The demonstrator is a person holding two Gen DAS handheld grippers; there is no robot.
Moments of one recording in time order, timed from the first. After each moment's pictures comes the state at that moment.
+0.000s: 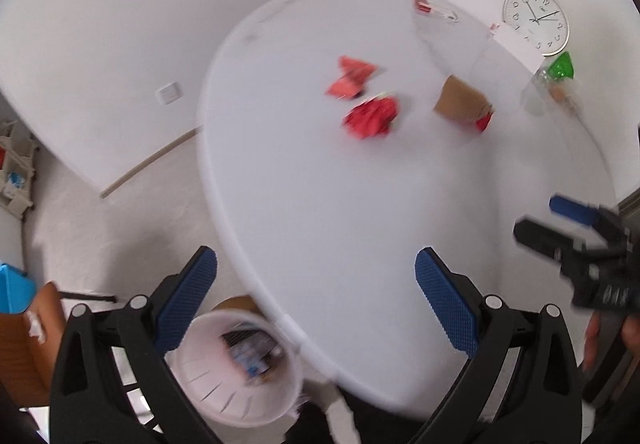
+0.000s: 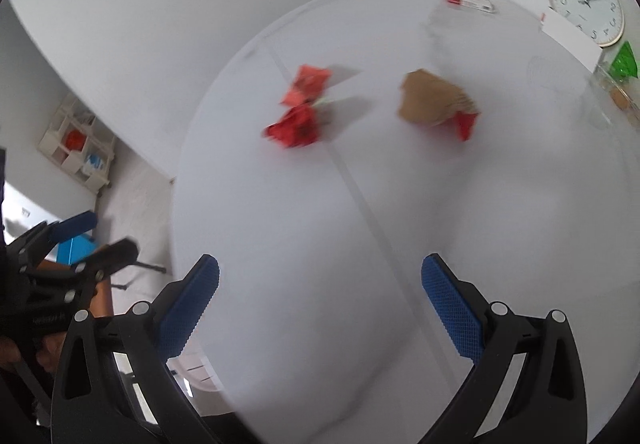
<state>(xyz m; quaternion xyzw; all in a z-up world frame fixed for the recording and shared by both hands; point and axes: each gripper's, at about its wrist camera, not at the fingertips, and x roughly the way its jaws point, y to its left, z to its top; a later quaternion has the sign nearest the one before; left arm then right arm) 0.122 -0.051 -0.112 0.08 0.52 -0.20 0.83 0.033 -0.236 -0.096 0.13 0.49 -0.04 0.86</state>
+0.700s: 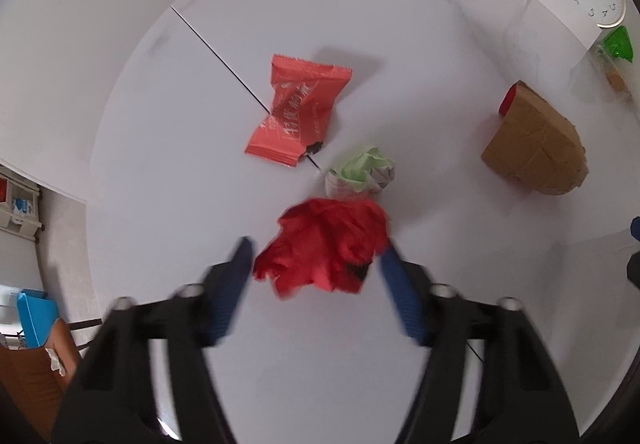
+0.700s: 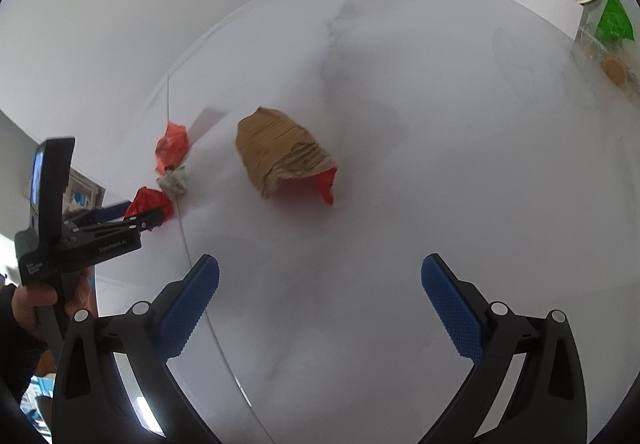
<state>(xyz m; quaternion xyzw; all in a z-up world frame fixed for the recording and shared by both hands) 0.257 -0.190 -0.207 0.15 0.58 -0.16 0.79 0.090 -0.404 -0.142 0.19 0.49 -0.06 0.85</state>
